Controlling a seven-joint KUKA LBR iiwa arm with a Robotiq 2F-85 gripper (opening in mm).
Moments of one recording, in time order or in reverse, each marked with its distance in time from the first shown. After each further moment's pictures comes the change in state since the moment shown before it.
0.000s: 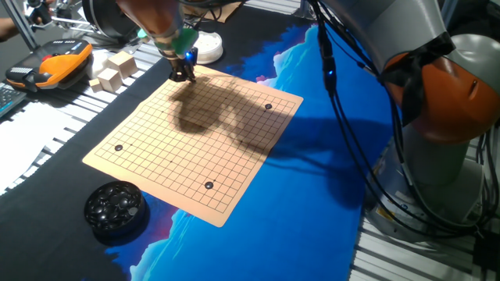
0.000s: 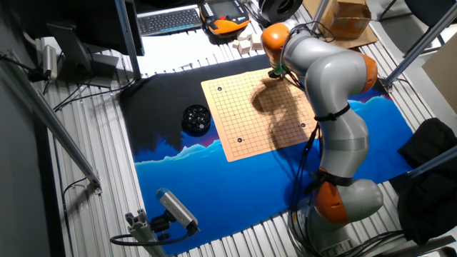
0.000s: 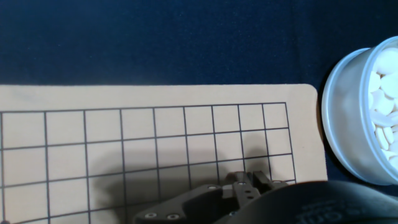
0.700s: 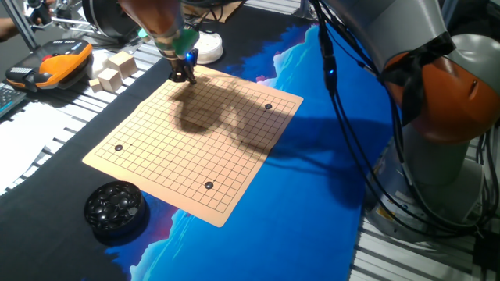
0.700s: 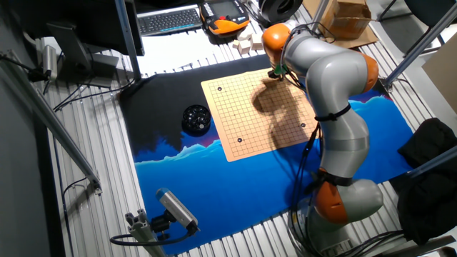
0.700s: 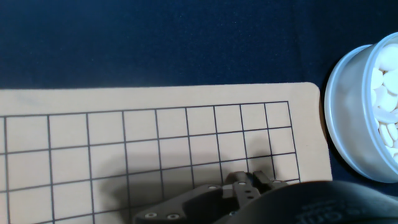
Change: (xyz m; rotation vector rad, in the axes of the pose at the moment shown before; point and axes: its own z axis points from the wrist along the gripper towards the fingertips) arm 0.000 0.002 0.002 -0.006 -0.008 0.021
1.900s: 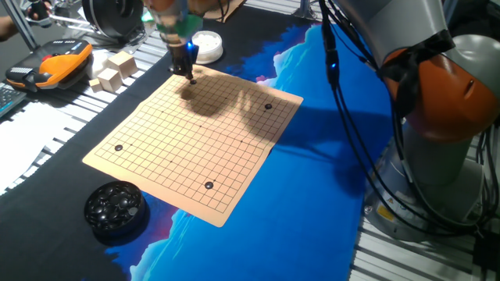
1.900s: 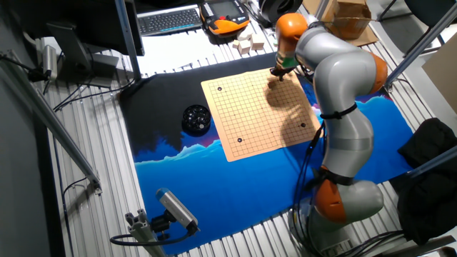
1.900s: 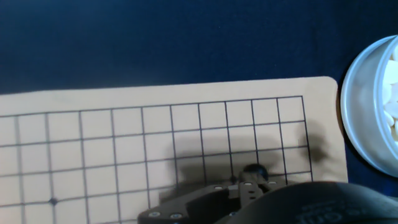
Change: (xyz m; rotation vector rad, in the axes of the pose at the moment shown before) arm 0.003 0.000 -0.024 -0.207 0.067 -0.010
